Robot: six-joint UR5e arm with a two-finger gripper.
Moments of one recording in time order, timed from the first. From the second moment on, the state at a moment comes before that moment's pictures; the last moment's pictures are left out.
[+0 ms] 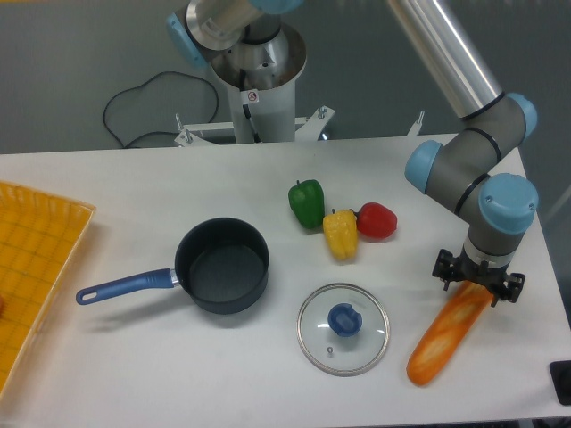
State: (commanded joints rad) arm 2.79 -2.29 -1.41 -0.87 1.59 1.18
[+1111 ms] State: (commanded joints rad) arm 2.79 -2.28 -1.42 -0.87 1.60 1.23
